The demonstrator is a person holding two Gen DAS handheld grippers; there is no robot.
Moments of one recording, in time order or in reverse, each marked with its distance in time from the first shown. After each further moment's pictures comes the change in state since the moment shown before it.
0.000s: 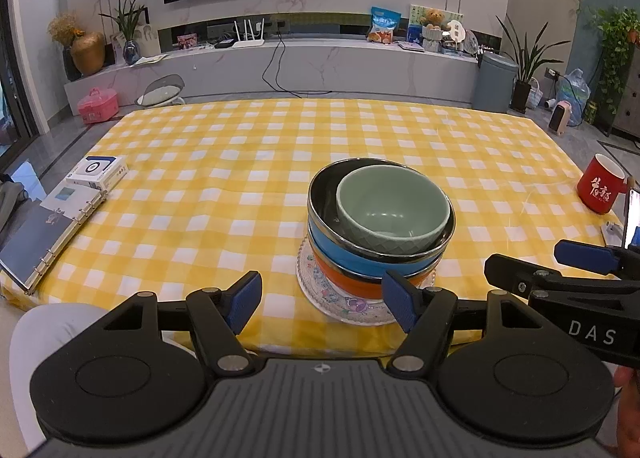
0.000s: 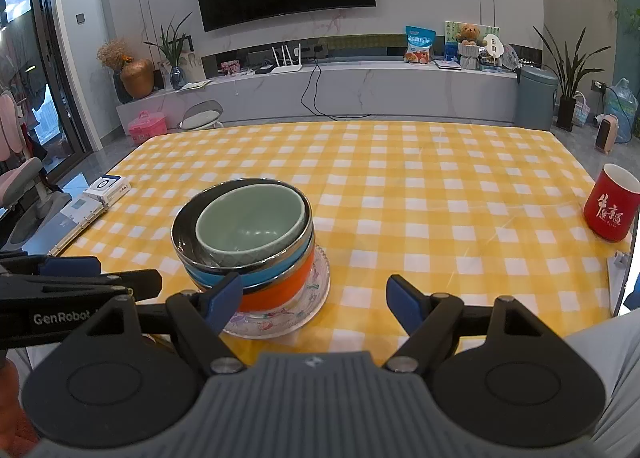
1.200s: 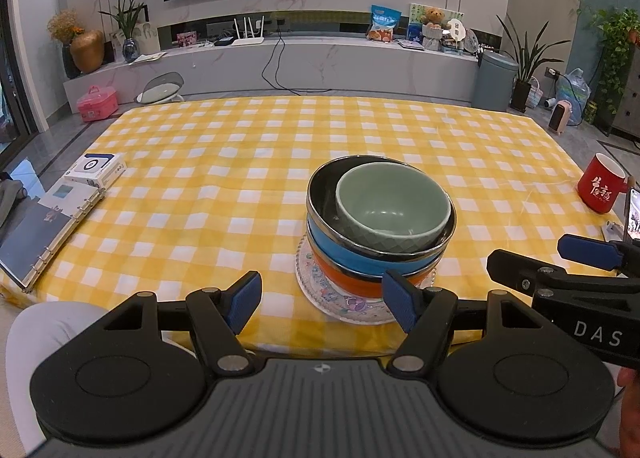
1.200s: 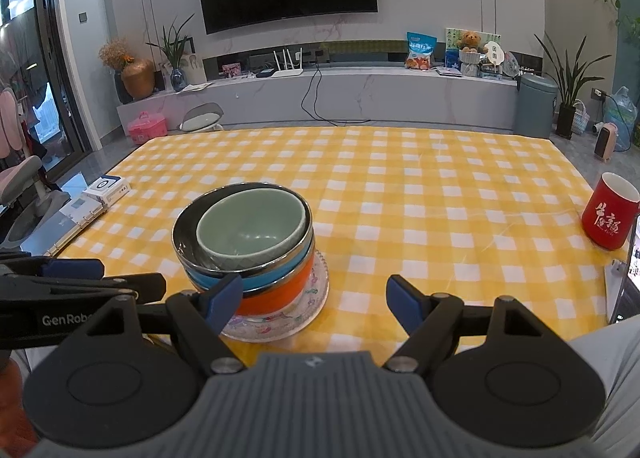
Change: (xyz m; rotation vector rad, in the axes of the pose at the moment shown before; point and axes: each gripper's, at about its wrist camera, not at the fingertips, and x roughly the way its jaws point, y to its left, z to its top) left arm 0.002 -0.002 -0.001 -0.004 0.003 -0.002; right arm -0.001 0.001 -0.001 -0.016 -0.014 -0.007
